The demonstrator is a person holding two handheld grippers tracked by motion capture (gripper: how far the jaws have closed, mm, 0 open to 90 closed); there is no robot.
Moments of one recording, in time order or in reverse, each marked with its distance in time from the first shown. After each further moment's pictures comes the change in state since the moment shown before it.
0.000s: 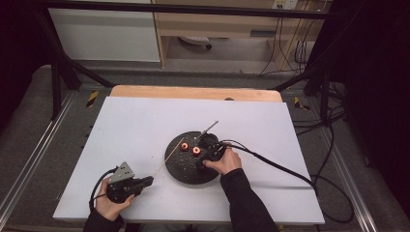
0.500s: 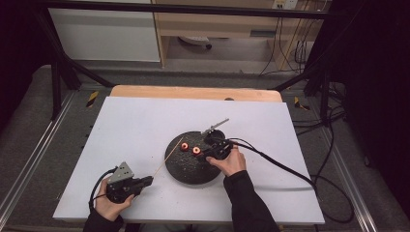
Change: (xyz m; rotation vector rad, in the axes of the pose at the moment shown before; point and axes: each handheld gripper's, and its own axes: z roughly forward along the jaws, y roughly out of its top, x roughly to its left) left arm 0.000 0.000 -0.001 -0.004 0.004 -0.002; right arm 0.001 -0.007 -0.027 -0.158 -0.008 0.065
